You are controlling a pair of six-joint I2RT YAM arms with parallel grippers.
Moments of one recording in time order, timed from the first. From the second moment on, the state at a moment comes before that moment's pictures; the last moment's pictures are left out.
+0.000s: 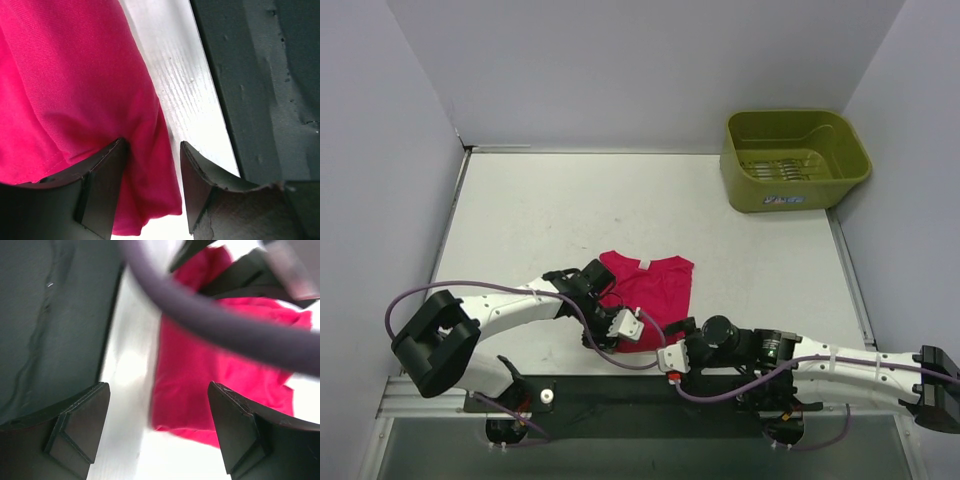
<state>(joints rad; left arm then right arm) -0.83 1.41 0.72 -0.57 0.64 0.95 1.24 0.76 0.32 -0.18 -0.16 -0.66</state>
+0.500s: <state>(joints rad) -0.80 1.41 0.72 -0.58 0.63 0.90 1.07 0.90 0.34 -0.02 -0.13 -0.36</state>
